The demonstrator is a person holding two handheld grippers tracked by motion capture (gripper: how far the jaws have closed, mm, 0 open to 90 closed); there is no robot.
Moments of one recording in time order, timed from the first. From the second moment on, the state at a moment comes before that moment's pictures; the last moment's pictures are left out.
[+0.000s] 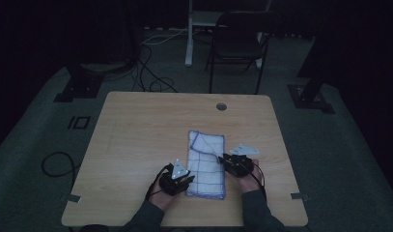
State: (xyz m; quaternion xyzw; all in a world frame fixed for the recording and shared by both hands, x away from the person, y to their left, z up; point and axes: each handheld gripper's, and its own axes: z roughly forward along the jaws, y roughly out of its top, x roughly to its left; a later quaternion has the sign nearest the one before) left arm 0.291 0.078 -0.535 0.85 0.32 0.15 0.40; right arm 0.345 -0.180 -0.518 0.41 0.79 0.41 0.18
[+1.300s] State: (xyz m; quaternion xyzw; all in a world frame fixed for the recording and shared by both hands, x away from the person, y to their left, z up) left arm 0.266 0.088 -0.541 0.87 0.30 0.11 0.38; right arm 0.438 -0.134 -0.526 0.43 0.80 0.37 0.18
